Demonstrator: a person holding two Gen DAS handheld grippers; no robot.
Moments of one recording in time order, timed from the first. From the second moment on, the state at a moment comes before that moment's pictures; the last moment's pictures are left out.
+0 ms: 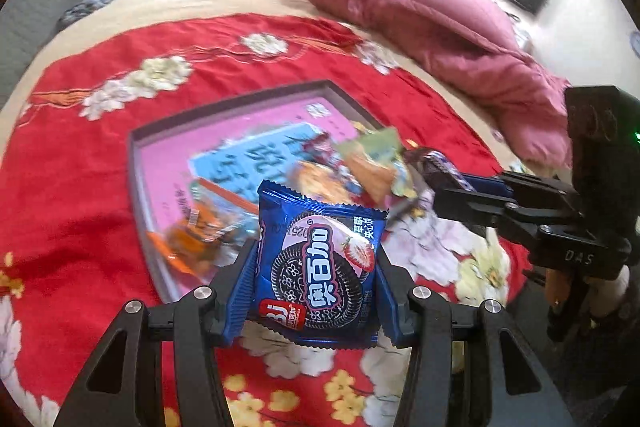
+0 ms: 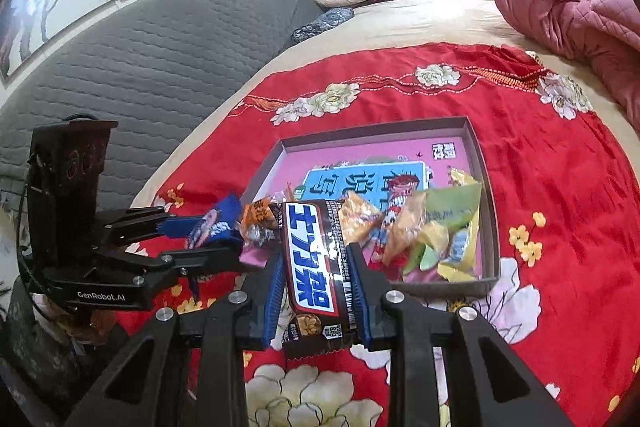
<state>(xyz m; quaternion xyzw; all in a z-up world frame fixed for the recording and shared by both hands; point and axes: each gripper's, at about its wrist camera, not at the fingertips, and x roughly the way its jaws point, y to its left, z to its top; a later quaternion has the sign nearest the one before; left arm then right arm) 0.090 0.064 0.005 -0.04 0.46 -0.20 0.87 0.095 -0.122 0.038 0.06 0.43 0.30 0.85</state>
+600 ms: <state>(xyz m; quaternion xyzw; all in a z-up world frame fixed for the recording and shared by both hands) 0.123 0.129 -0.022 -0.13 0.46 -0.08 0.87 0.136 -0.107 0.029 0.09 0.43 0.23 0.87</state>
